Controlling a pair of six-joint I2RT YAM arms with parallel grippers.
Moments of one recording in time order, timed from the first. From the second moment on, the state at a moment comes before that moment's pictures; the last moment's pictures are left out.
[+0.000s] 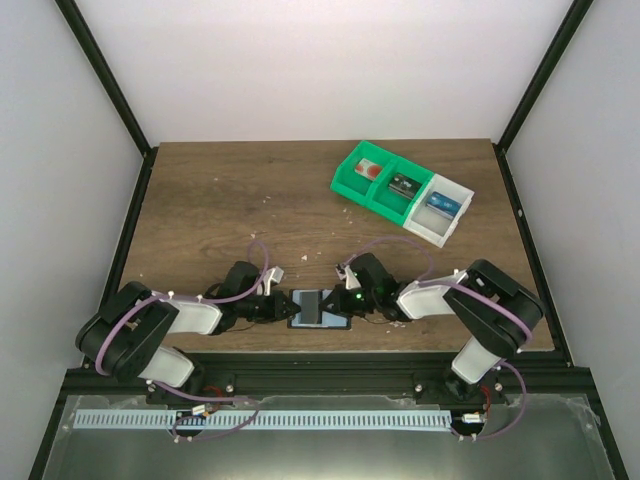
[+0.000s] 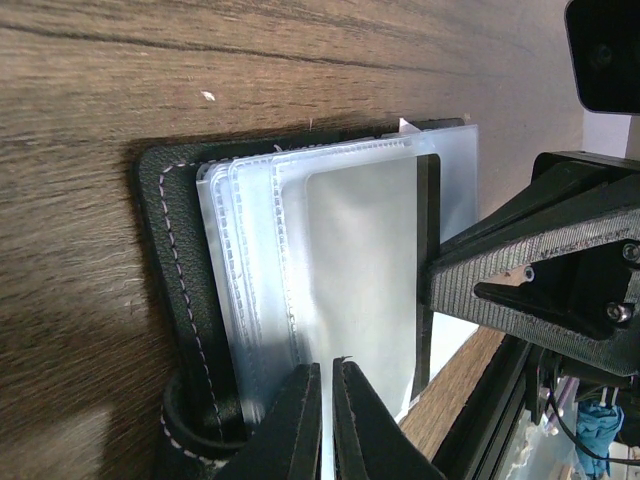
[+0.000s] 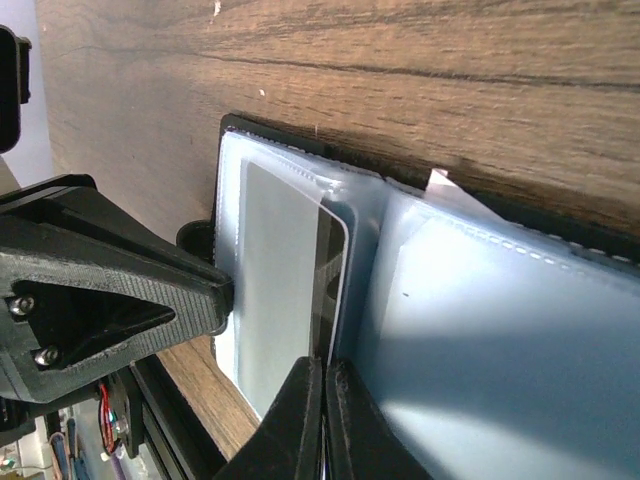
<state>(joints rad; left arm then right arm) -0.58 1.45 0.28 0.39 0.61 -0.79 0.78 1.62 0.53 0.31 -0.49 0.89</state>
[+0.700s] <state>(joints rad) -0.58 1.46 0.29 0.39 0.61 -0.79 0.72 1.54 0.48 0.29 -0.53 0.88</state>
